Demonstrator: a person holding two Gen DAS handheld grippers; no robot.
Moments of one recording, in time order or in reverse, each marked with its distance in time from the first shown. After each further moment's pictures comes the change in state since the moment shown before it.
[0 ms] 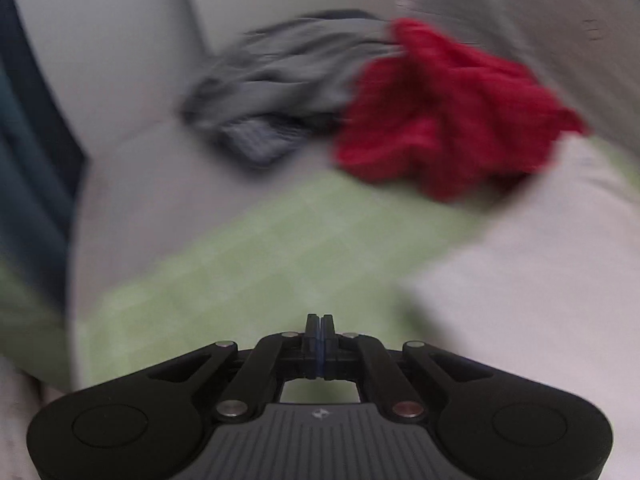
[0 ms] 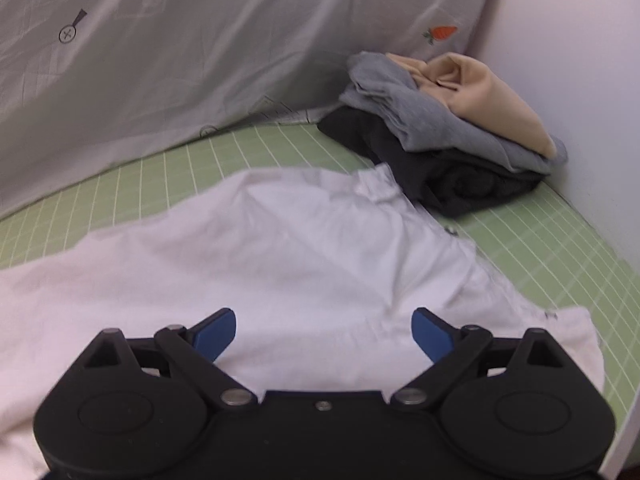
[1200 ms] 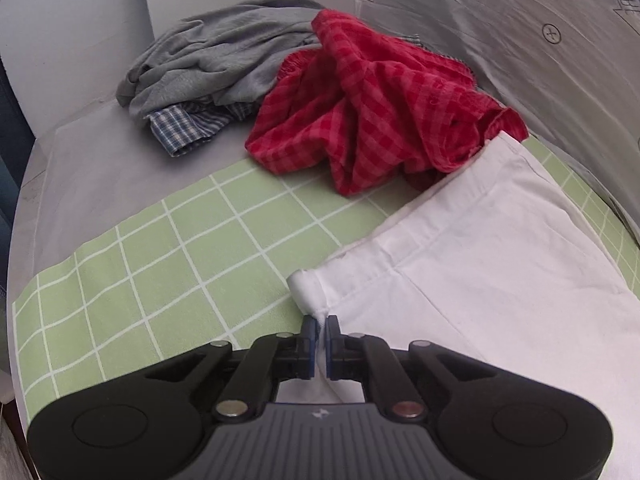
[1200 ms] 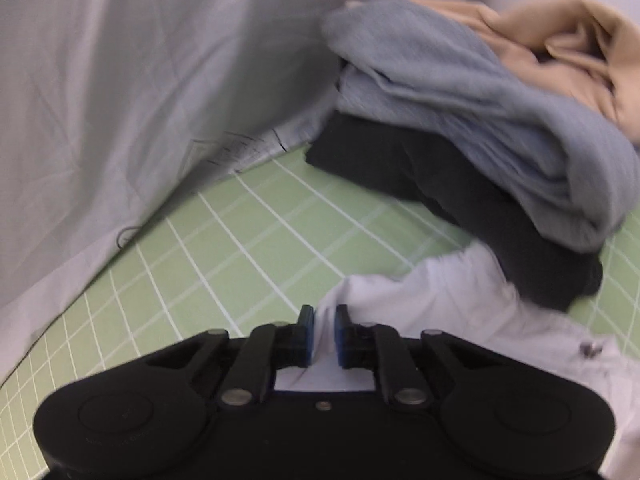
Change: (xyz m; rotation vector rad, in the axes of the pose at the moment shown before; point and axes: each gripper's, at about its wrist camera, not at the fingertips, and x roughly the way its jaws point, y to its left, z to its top) left arm -0.021 -0.053 -0.001 -0.011 0.023 -0.201; right arm 0.188 0.023 0.133 0.271 0.124 -0.029
